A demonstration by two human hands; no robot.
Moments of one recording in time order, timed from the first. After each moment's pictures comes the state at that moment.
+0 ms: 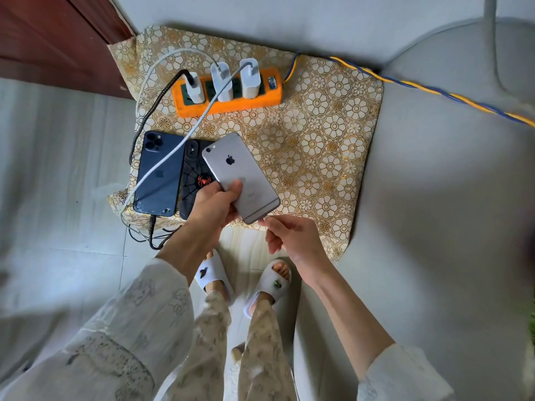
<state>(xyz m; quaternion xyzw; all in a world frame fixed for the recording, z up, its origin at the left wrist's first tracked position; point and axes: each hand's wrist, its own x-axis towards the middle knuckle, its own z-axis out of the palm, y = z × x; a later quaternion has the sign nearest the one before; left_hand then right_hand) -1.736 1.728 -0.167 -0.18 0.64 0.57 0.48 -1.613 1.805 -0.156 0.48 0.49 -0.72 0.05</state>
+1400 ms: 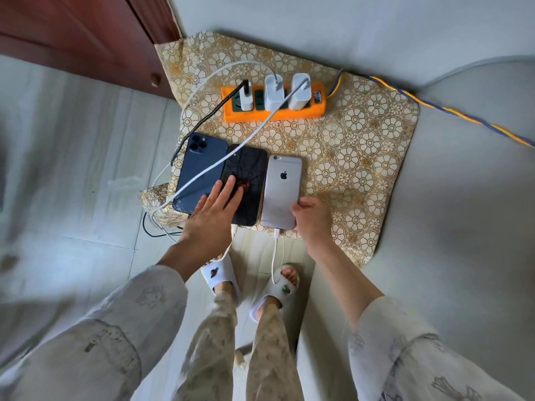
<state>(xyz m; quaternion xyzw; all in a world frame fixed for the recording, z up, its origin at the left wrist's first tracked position) -1.768 1.643 -0.193 0.37 0.85 0.03 0.37 -1.674 1.796 -0.188 0.60 0.61 -0.51 0.07</state>
